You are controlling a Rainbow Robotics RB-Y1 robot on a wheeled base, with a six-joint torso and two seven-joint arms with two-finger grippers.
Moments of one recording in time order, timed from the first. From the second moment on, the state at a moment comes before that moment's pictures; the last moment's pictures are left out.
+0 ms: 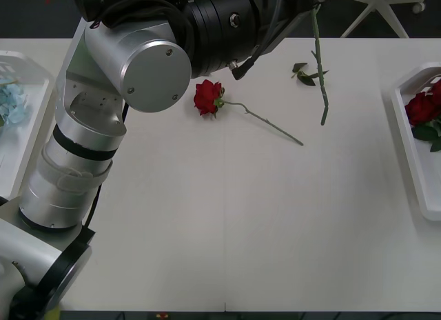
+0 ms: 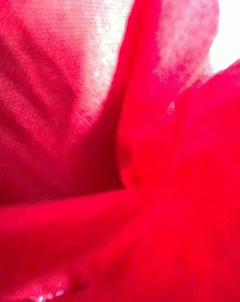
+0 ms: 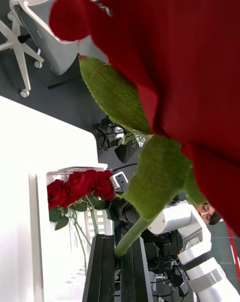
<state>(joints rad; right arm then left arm) -1.04 -1.06 0.85 -0.54 -0.93 0.91 1.94 -0.76 0.21 -0.33 -1.90 0.75 0.86 -0.62</state>
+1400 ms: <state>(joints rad) -0.98 -1.41 0.56 -1.00 -1.74 1.52 2.48 -0.76 0.21 -0.33 -1.90 0.75 0.85 -0.62</state>
